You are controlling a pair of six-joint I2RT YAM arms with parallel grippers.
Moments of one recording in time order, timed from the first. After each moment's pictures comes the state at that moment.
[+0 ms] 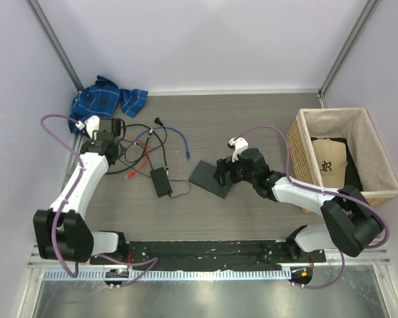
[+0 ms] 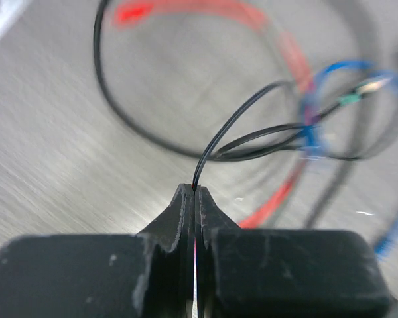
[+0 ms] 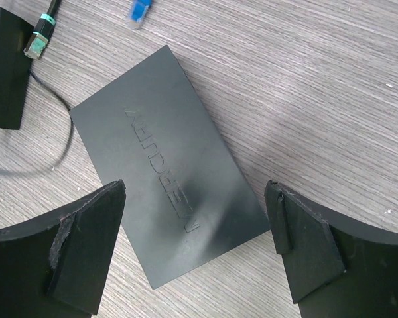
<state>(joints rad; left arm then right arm) -0.09 1.32 1.02 -0.65 -0.45 -0.72 0.63 1.36 0.59 0.21 -0.06 0.22</state>
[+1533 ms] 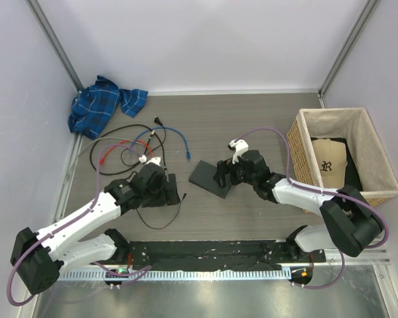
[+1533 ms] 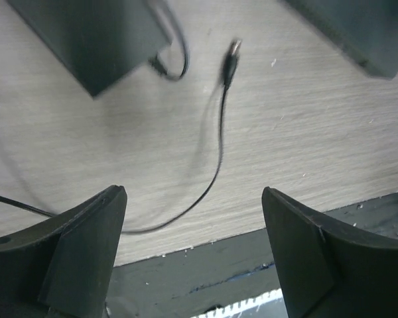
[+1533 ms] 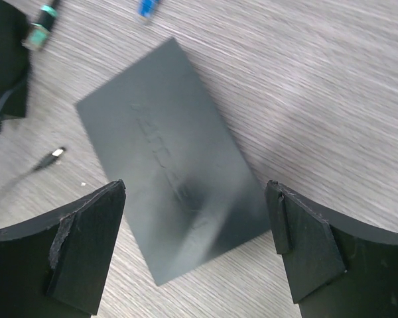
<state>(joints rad) -0.75 0.98 0.66 -0.68 -0.07 -0.80 0.63 1.35 0.57 0.25 -0.09 0.24</state>
